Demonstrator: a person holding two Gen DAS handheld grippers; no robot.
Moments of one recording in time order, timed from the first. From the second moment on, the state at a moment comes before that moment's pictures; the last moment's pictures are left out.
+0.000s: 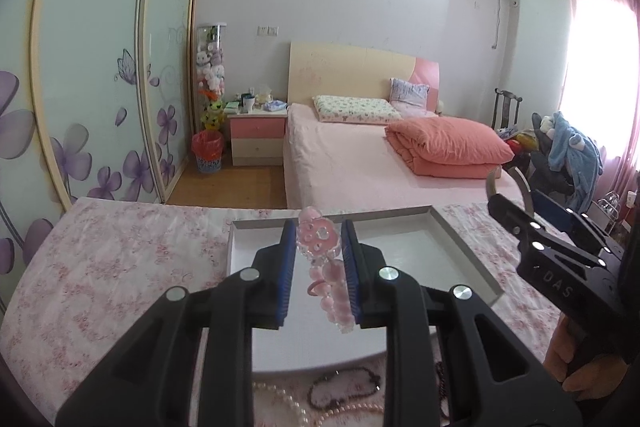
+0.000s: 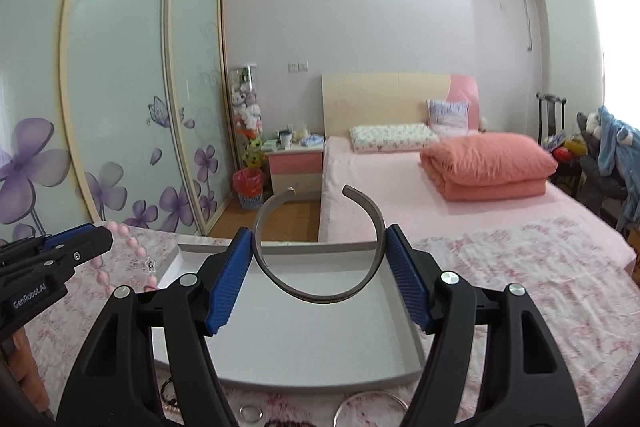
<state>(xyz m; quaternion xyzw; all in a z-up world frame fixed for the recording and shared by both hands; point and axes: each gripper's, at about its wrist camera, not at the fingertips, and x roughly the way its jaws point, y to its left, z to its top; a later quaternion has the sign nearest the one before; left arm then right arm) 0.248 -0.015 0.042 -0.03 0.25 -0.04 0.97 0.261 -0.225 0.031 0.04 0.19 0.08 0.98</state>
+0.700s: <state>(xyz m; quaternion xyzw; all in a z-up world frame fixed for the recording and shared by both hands) 0.326 -0.007 -0.028 -0.03 0.33 -0.03 0.94 0.344 -0.199 -0.047 0.03 0.37 0.08 0.93</state>
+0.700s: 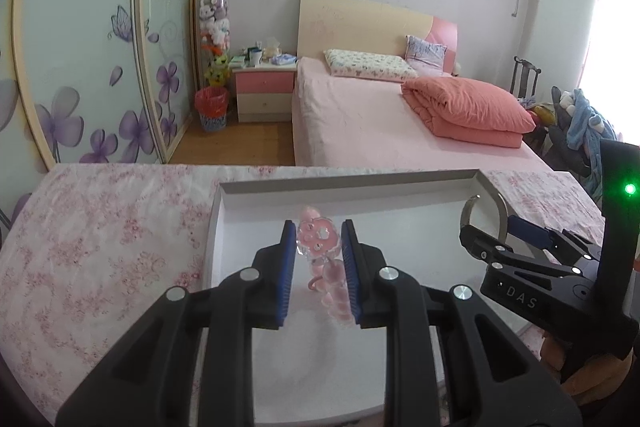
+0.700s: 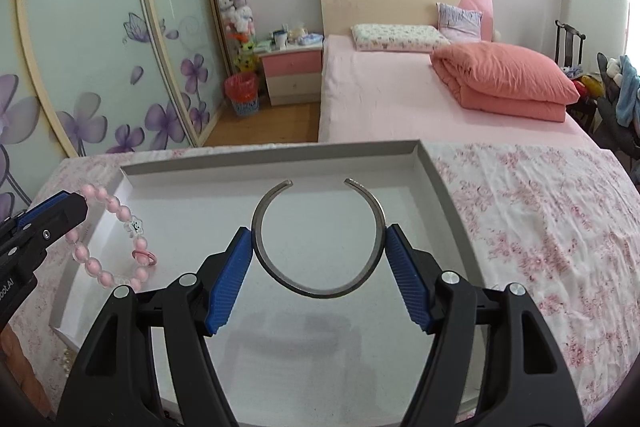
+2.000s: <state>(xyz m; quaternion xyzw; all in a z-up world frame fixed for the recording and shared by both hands) 0.193 0.065 -0.052 -0.04 0.38 0.00 0.92 0.225 -0.267 -0.070 0.00 0.42 0.07 0.90</state>
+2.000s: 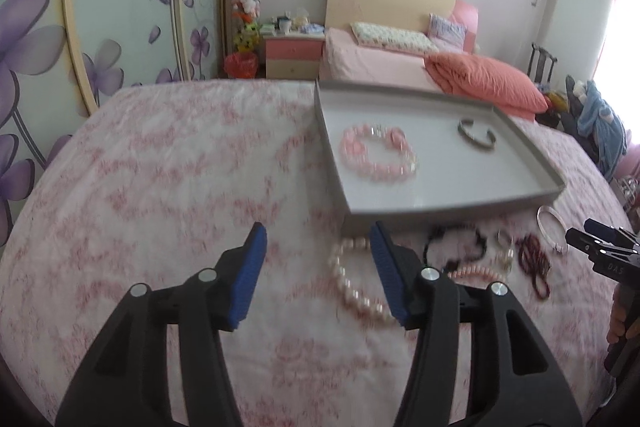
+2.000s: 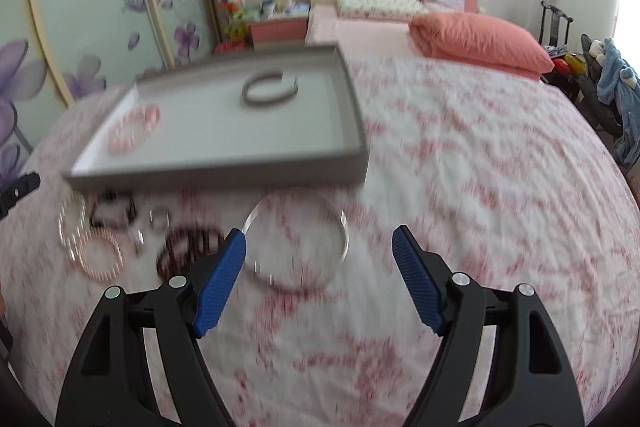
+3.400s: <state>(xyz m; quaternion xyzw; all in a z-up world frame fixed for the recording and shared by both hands) 0.211 0.029 -0.087 -0.01 0.46 0.03 0.89 0.238 -0.252 -0.085 -0.01 0.44 0.06 0.90</state>
